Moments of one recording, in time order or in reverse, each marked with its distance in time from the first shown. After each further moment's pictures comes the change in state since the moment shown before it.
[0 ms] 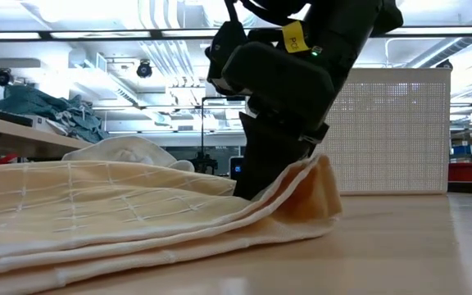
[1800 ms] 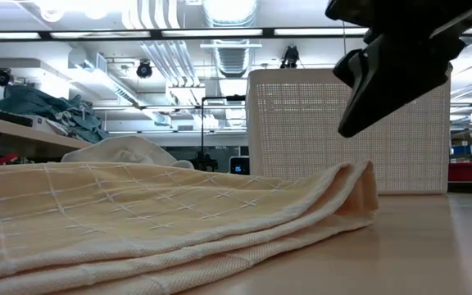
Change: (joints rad) left arm -0.009 0.048 0.003 0.264 0.002 0.289; right arm 0.164 -0.429 -0.380 0.035 0.152 -0.164
